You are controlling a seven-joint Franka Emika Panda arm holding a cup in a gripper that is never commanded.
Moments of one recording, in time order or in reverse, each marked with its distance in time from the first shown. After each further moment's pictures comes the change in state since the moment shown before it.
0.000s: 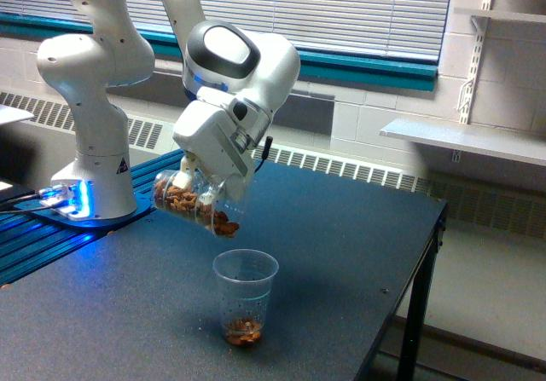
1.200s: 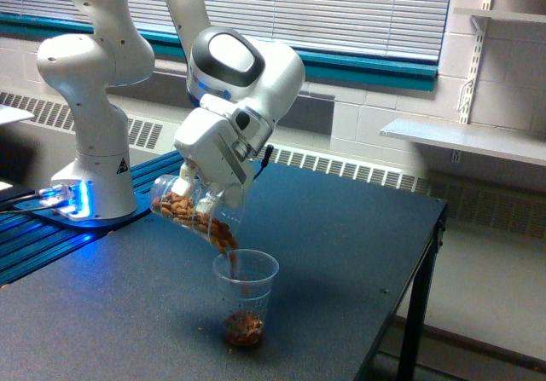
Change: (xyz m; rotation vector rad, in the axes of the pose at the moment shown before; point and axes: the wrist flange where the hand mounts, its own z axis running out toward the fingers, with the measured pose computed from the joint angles) arm 0.003 -0.007 0.010 -0.040 -0.022 -0.037
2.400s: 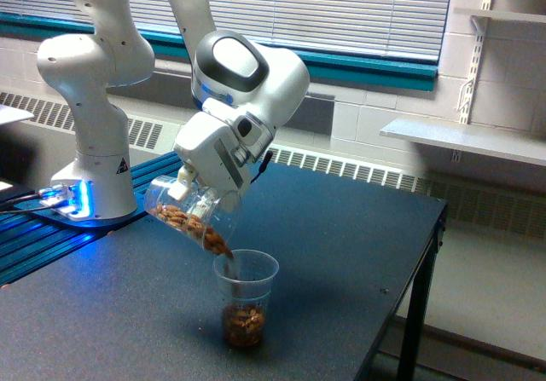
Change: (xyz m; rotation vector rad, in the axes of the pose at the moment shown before) arm 0.004 -0.002 0.009 -0.052 -0.030 -0.054
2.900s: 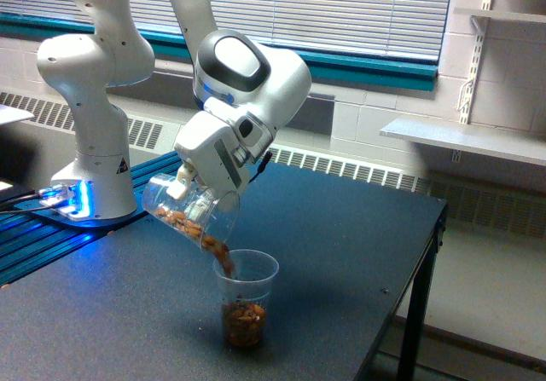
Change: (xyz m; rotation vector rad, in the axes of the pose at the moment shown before) arm 0.006 0.001 0.001 -0.024 -0.004 -0.027
